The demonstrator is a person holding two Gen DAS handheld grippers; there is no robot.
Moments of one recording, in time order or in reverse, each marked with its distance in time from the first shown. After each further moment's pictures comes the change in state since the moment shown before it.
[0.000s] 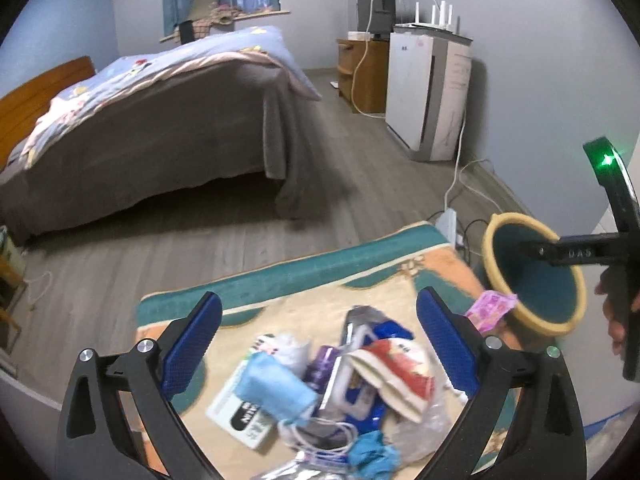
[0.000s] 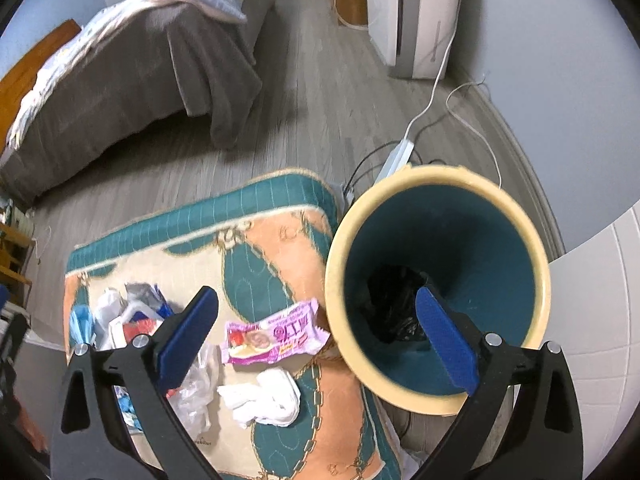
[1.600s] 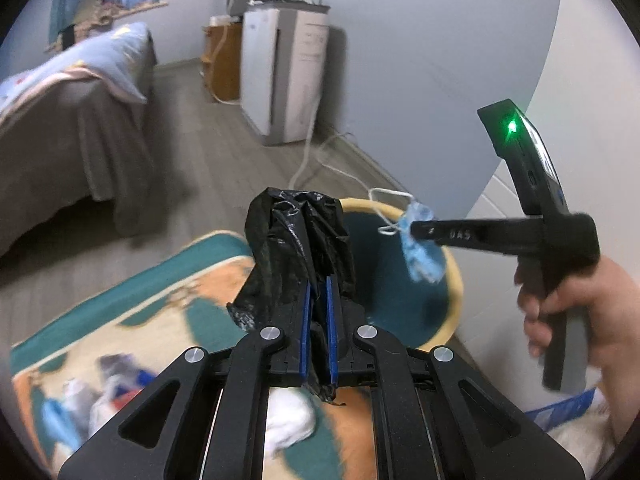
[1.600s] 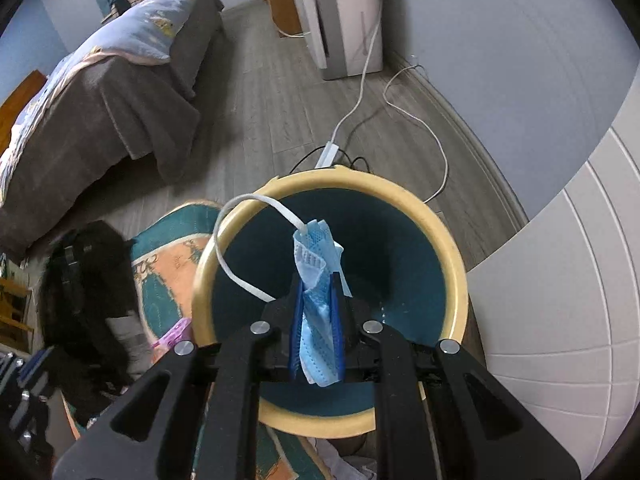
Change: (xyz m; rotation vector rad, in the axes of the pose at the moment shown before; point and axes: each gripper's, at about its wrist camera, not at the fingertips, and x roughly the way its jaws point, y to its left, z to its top) left arm 0.039 -0.214 0.025 0.153 0.069 -0.412; right arm -0.011 -0.150 -0.003 0.189 -0.063 -0.019
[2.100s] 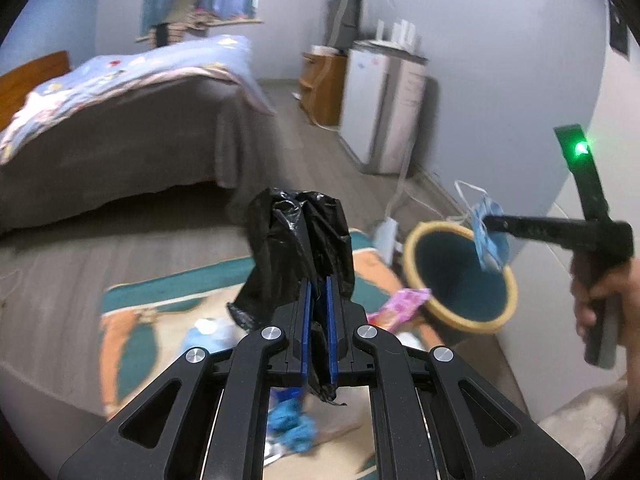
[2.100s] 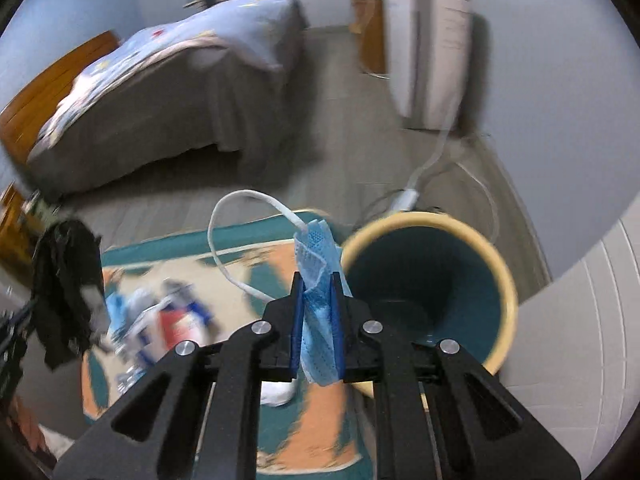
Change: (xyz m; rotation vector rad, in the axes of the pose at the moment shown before) left arm -0.147 0.093 -0.056 -0.148 -0.112 0.239; right arm -0.066 0.098 -0.017 -0.203 -0.107 0.097
